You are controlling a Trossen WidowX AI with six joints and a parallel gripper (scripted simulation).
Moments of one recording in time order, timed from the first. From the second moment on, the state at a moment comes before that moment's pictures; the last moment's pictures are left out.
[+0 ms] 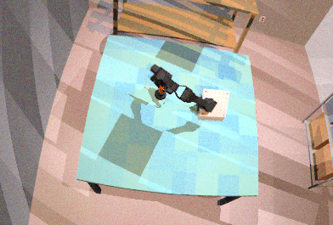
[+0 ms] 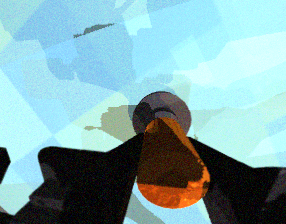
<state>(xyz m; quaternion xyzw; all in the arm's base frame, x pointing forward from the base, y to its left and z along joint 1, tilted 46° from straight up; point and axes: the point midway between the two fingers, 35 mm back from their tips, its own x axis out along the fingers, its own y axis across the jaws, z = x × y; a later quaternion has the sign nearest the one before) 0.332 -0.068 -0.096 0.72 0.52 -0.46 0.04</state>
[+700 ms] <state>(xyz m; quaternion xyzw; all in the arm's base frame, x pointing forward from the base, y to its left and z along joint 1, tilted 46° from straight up) 0.332 -0.069 -0.095 0.72 0.52 -0.46 0.04</state>
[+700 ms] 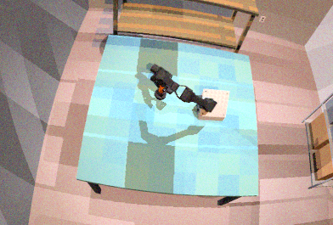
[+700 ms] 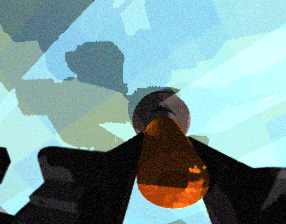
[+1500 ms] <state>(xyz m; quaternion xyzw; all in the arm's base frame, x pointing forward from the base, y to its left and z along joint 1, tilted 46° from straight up) 0.332 -0.067 -0.097 0.72 0.47 -0.51 -0.03</state>
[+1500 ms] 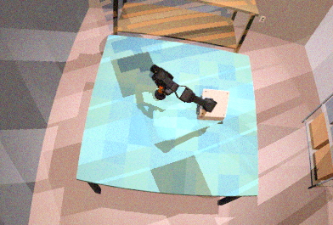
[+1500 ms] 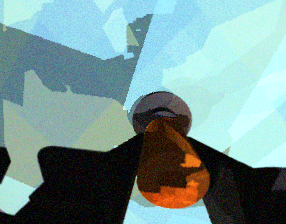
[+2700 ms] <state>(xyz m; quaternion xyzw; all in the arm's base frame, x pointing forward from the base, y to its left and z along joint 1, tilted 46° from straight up) 0.332 -0.055 -0.108 0.72 0.47 -0.51 -0.03</state>
